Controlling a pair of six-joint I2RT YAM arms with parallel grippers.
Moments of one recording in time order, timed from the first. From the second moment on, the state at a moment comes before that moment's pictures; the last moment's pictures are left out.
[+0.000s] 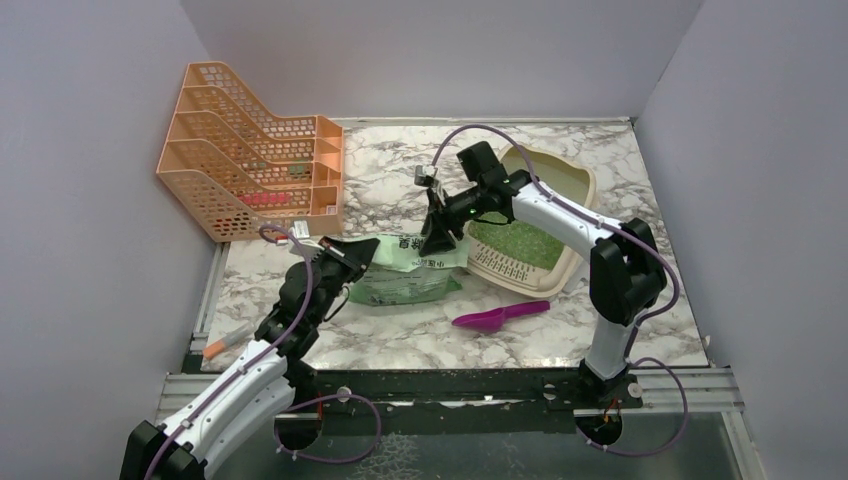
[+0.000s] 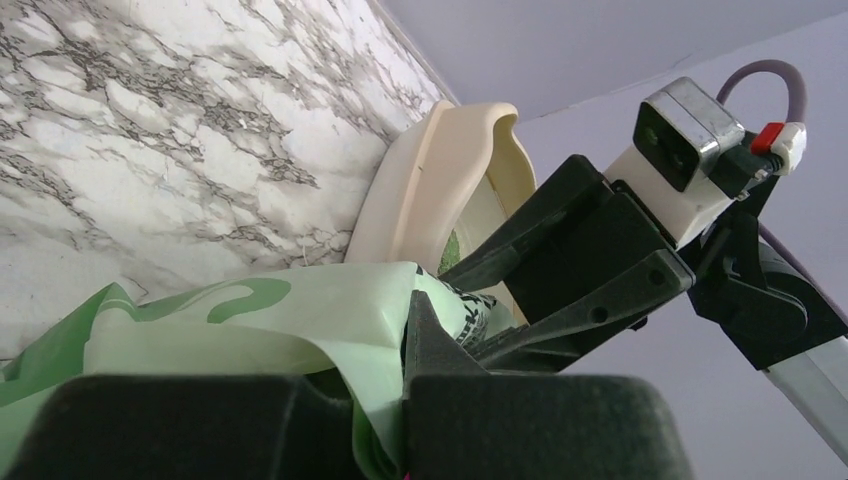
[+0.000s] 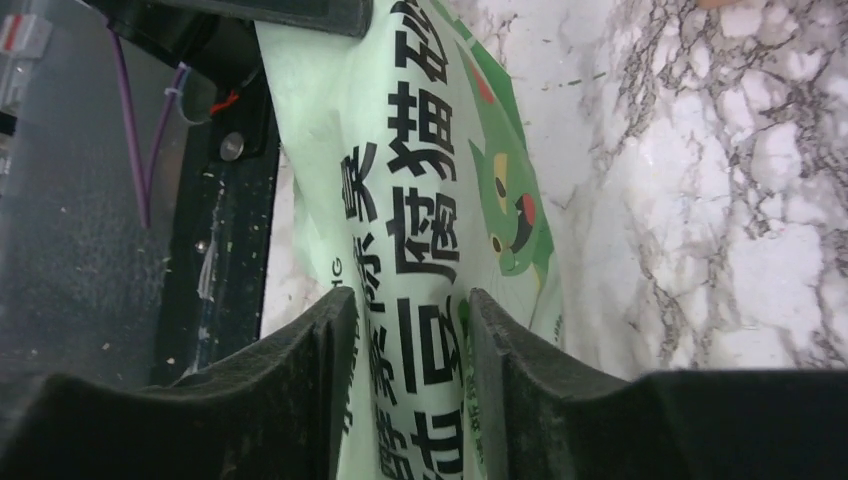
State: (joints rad) left arm -0.53 0.62 0.28 0.26 -0.17 -1.09; right arm 0.58 1.84 1.45 -0.50 -1.02 -0.39
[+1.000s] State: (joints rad) left arm -0.53 1.00 1.20 -0.69 0.18 0.00; right arm 0.60 1.69 1.23 -0.29 -0.98 -0.48
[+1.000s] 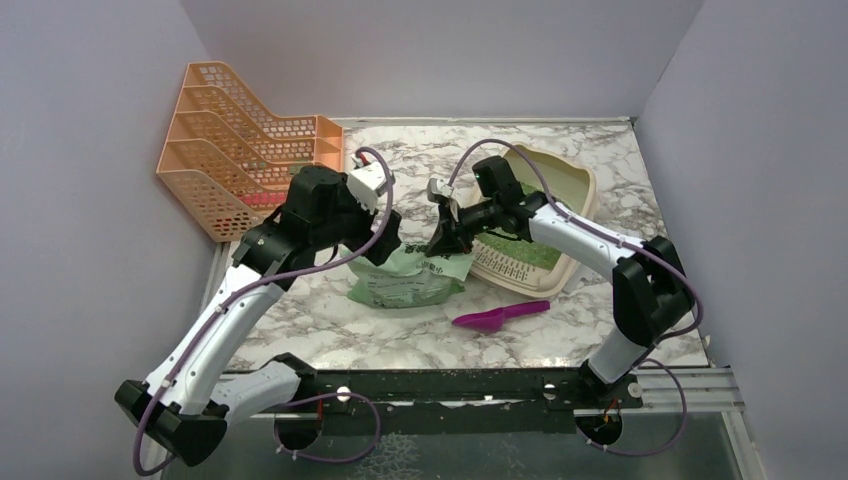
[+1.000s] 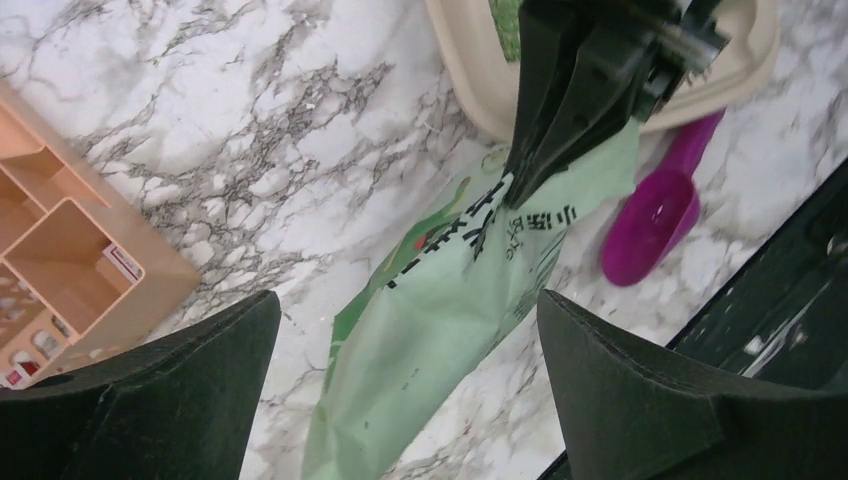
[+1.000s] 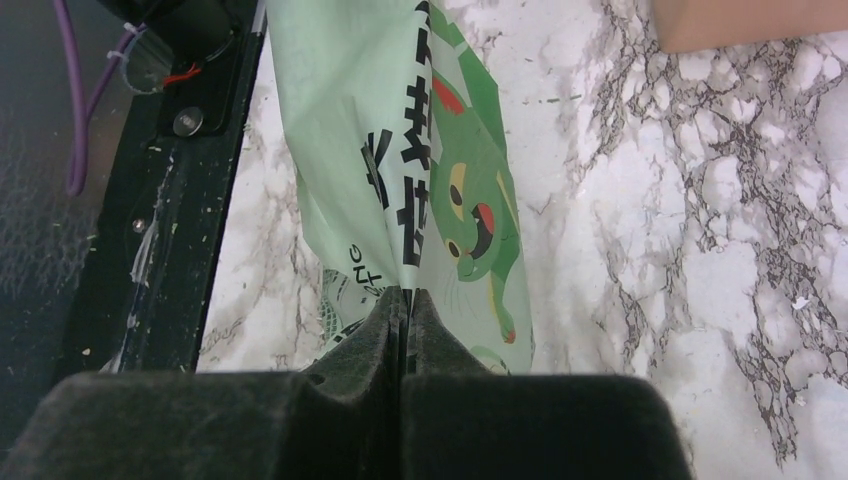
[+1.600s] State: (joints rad) left arm -0.51 1.27 1.18 -0.81 0.53 0.60; right arm 0.60 1.61 1.11 -0.17 -1.02 -0.46
